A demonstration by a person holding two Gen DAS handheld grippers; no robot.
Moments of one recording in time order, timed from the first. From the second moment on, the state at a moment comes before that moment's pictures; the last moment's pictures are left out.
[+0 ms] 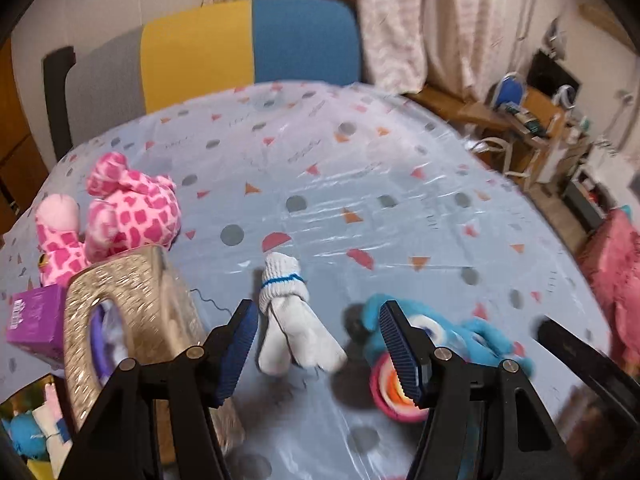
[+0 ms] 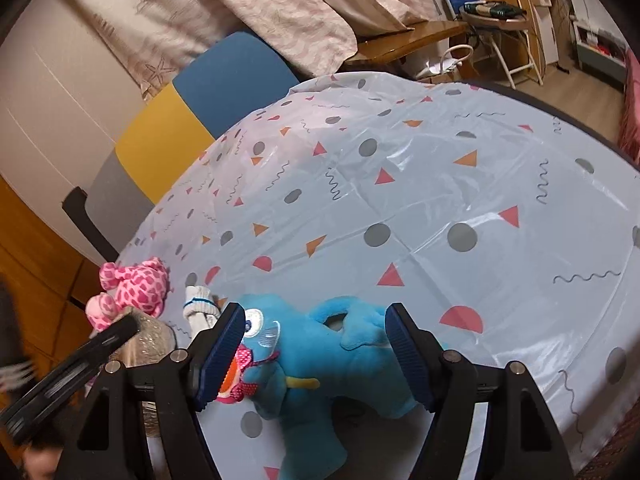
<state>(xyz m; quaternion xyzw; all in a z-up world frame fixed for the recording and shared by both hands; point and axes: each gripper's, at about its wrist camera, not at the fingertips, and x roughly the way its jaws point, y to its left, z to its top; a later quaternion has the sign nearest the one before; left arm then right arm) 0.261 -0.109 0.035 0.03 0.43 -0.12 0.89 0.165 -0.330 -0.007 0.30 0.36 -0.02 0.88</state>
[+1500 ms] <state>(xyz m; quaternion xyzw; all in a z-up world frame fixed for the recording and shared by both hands) 0.060 -0.036 -0.050 0.05 0.45 -0.16 0.88 0.192 -0.289 -0.046 0.28 0.49 0.06 0.83</state>
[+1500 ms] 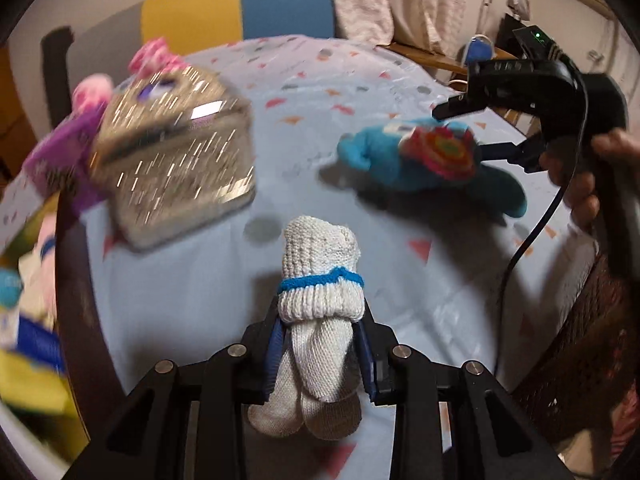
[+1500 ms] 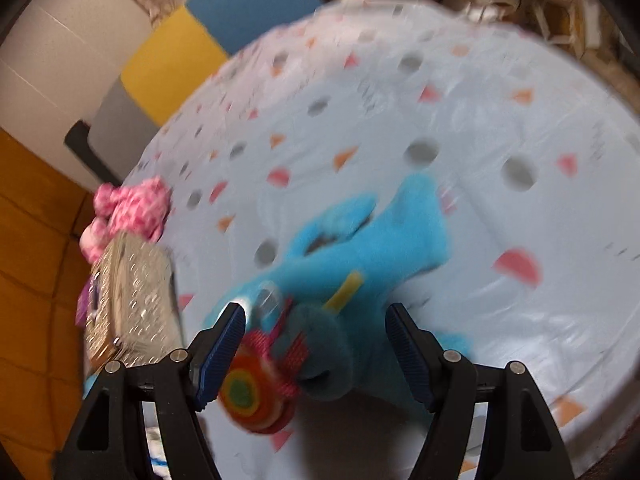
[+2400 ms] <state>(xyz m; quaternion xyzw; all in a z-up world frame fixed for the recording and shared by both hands) 0.049 -0.005 -0.063 0.01 0.45 -0.16 0.88 0.216 -0.173 -0.048 -0.23 0.54 0.15 0.80</state>
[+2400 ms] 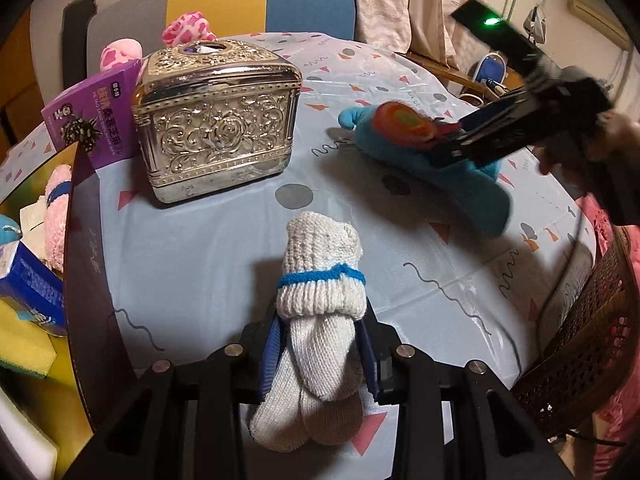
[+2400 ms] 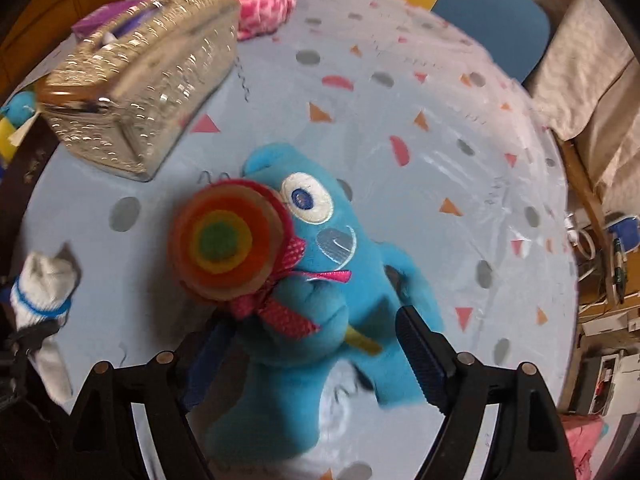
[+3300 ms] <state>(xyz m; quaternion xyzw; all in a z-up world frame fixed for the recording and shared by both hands) 0.027 0.015 -0.012 0.01 0.39 -0.12 0.91 0.216 -0.169 -0.079 -0.21 0.47 0.07 0.85</state>
